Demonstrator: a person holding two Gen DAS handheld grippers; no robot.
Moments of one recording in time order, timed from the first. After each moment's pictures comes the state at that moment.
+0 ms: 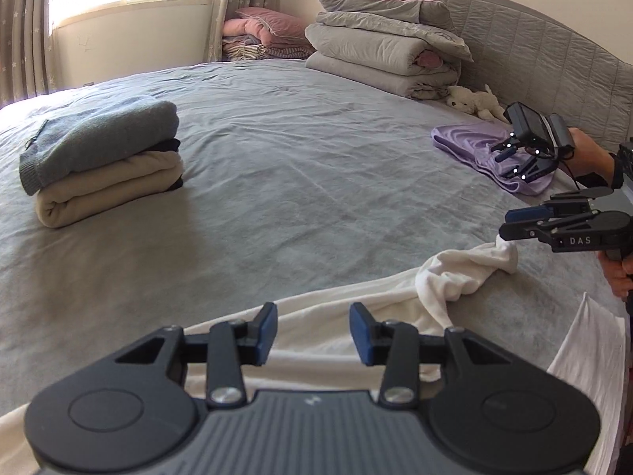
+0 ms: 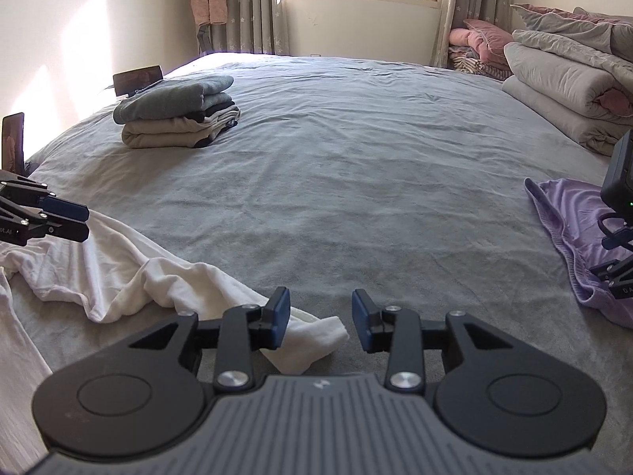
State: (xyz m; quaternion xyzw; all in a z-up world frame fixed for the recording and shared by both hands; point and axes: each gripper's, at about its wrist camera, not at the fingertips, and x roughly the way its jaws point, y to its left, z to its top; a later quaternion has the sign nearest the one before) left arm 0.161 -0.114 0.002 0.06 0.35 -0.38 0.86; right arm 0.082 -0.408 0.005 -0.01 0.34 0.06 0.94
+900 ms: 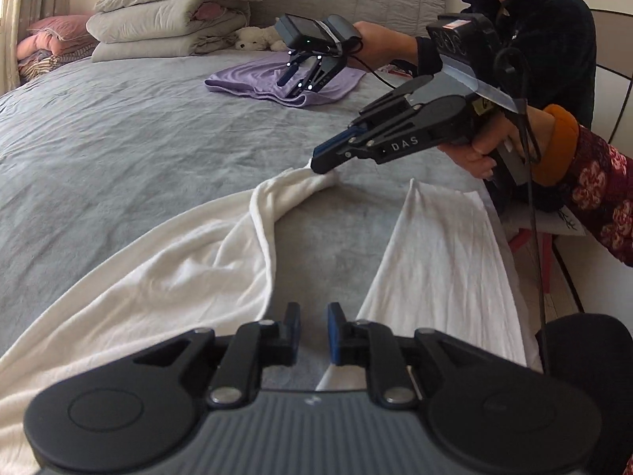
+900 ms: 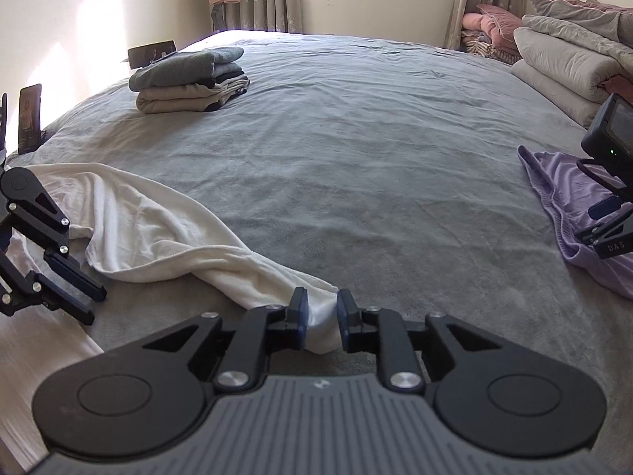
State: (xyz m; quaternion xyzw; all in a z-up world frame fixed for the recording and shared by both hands) left arm 0.091 -0.176 -0.021 0.19 0.32 -0.60 0.71; right arm 0.044 -0.430 -0.001 -0.02 0.36 0.08 0.93
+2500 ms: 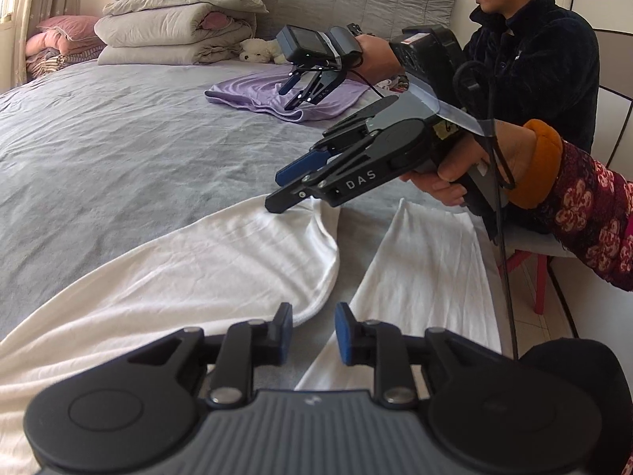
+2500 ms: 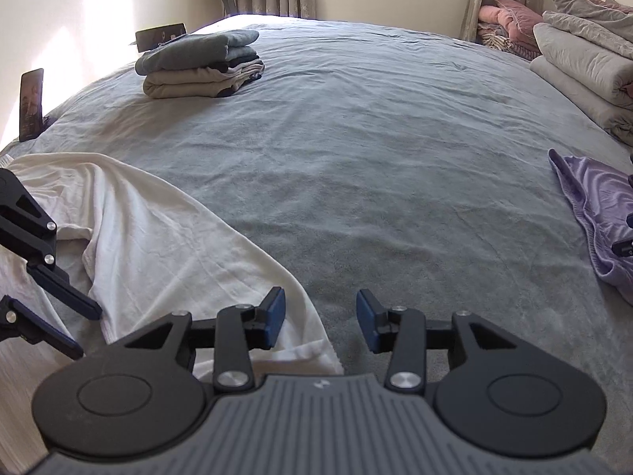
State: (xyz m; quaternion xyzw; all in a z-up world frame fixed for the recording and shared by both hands) left arm 0.086 -0.173 -0.015 0.15 0.32 -0.60 0.72; right arm 0.073 -0.408 -0.014 -0.04 0.39 0.09 0.92
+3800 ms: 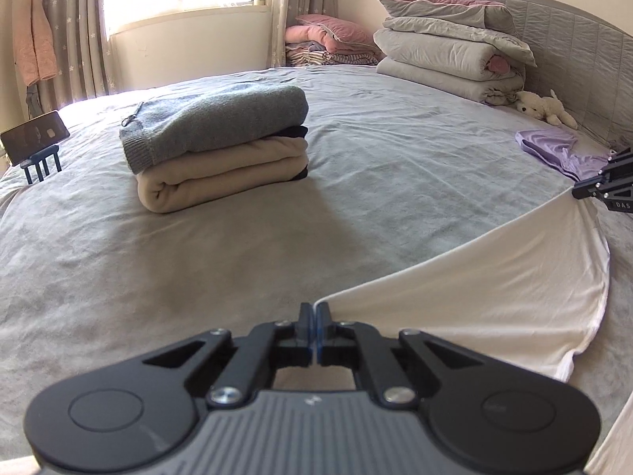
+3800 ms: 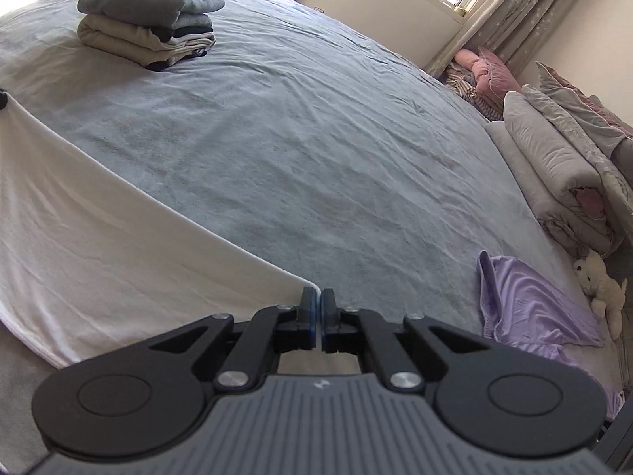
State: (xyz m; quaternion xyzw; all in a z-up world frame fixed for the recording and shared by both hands) left arm 0.211 -0.036 -0.021 0.10 0.31 -0.27 0.90; right arm 0.161 -0.387 0.007 -0.24 0.38 -0.02 0.89
